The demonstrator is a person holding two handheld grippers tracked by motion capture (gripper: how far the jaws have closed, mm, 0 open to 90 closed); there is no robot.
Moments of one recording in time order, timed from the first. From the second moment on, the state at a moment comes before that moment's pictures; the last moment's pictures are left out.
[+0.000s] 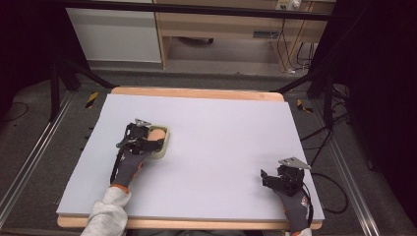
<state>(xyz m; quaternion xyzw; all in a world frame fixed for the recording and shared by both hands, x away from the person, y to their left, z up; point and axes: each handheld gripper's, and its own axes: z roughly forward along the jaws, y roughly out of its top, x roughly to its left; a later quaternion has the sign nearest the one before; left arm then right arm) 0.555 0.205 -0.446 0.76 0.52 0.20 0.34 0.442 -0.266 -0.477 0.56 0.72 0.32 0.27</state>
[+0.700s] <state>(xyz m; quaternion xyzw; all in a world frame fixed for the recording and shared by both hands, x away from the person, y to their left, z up) 0.510 0.216 -0.420 0.75 0.49 0.23 0.38 0.441 -0.271 -0.476 0.57 0.70 0.32 0.28</state>
